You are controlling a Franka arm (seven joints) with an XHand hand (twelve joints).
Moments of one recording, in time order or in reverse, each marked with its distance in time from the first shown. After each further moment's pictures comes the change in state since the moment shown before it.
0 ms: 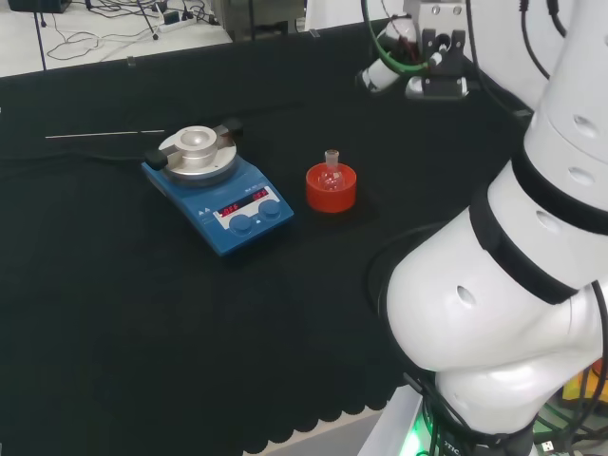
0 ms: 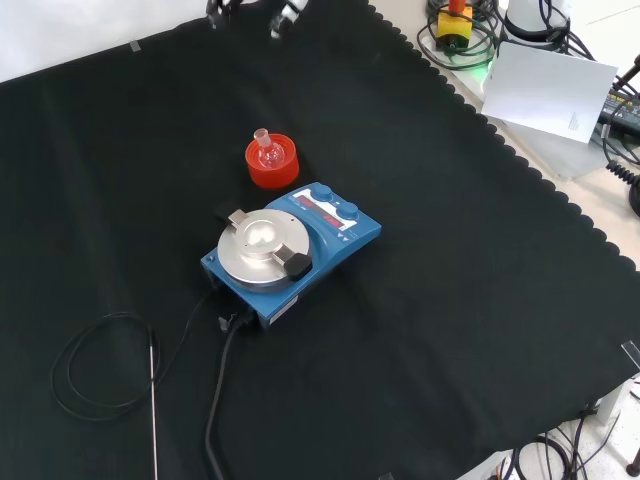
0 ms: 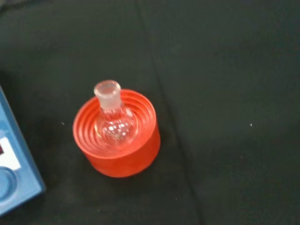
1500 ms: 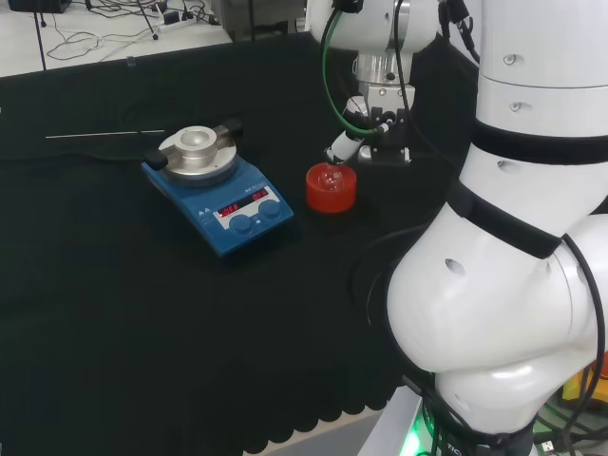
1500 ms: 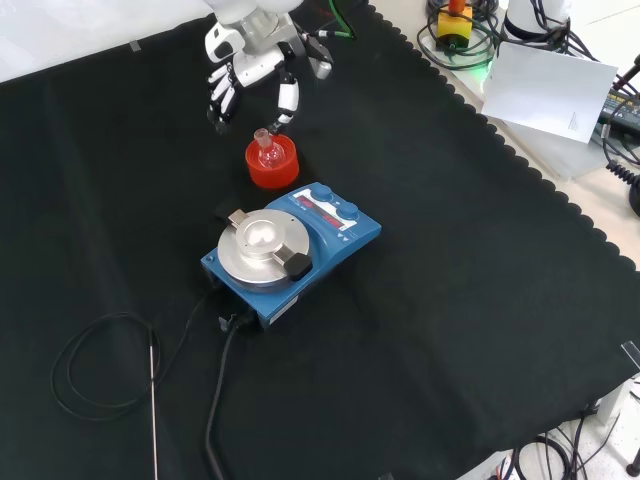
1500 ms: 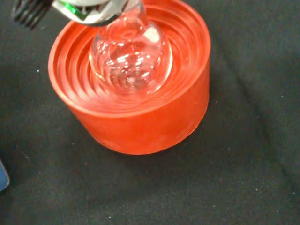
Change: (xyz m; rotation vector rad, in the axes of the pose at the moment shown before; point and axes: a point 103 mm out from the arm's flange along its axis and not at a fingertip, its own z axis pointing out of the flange) arm 0.038 0.089 0.124 0.063 0.045 0.018
